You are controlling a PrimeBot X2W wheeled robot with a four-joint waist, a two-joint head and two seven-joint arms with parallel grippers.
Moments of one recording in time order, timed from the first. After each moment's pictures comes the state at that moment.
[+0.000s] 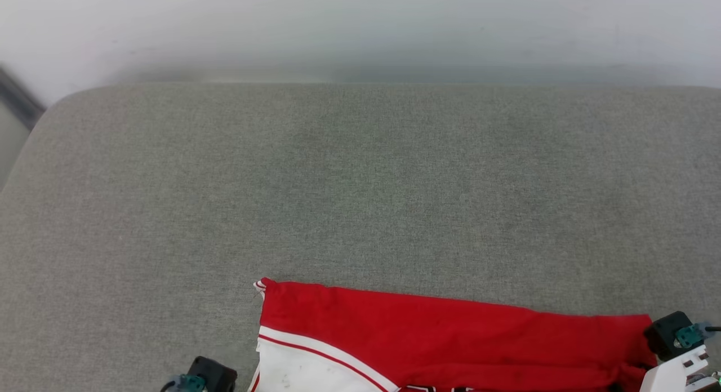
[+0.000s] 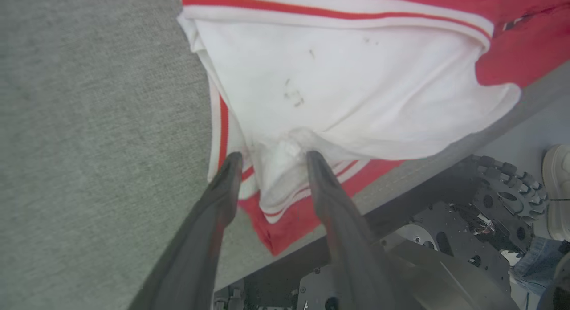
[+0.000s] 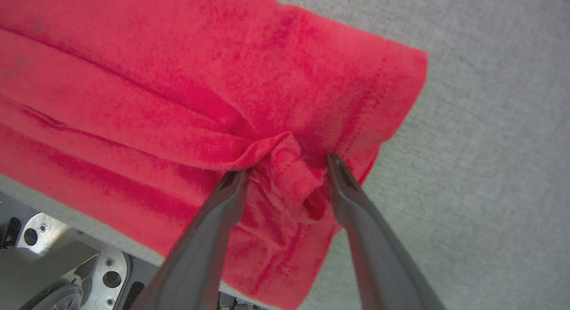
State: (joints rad) left arm -0.04 0.74 -0.79 -0.07 -0.81 0.11 0.23; right arm 0.06 -0.63 0.28 0.07 0.48 0.13 0.55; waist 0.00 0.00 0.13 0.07
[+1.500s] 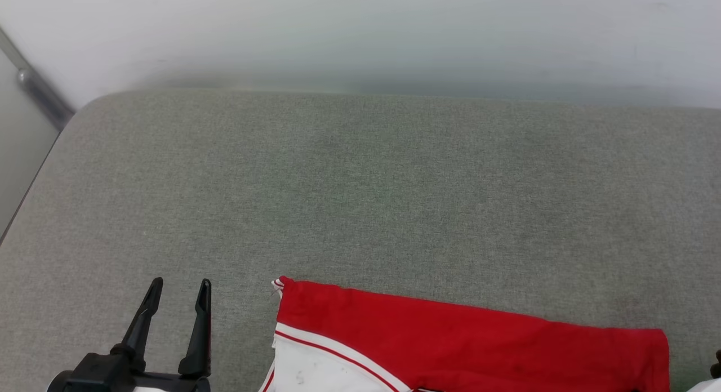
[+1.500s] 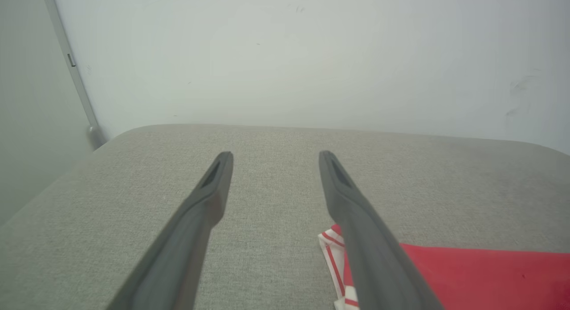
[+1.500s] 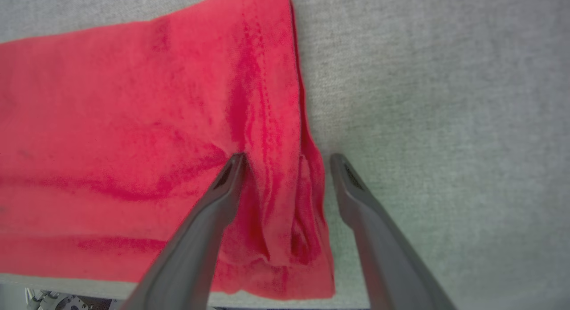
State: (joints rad) left arm 0.17 0.20 -0.01 -0.12 -0.27 -0.10 -0.26; right arm 0.16 -0.21 -0.23 0.14 0.41 0.13 0.65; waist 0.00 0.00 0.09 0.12
